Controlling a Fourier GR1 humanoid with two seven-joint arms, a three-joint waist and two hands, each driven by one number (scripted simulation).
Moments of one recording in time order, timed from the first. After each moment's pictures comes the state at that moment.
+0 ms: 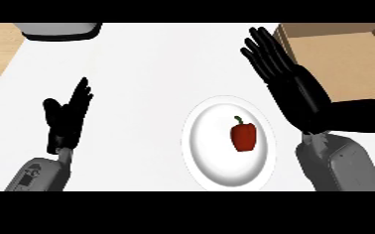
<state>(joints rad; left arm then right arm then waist) -0.18 0.41 -0.24 -1.29 0.32 0.35 0.06 -0.38 -0.24 0.21 -1.72 -0.42 0.04 0.12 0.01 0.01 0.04</state>
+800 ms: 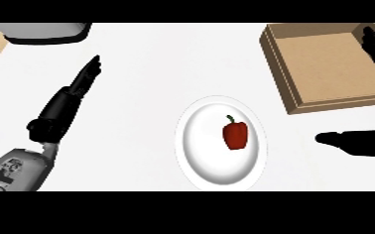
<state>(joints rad) -0.24 0.56 -0.32 -1.48 0.20 0.14 -0.11 -0.15 -0.69 0.02 -1.90 0.05 -0.03 0.09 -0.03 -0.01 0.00</state>
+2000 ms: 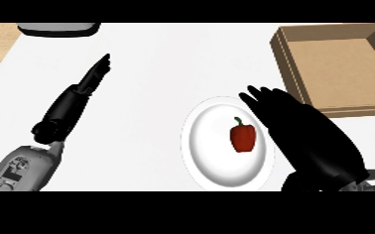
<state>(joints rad) -0.26 0.51 -0.29 -1.50 0.15 0.06 -0.12 -0.49 -0.63 0.58 -2.08 0.34 0.52 0.90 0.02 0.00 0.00</state>
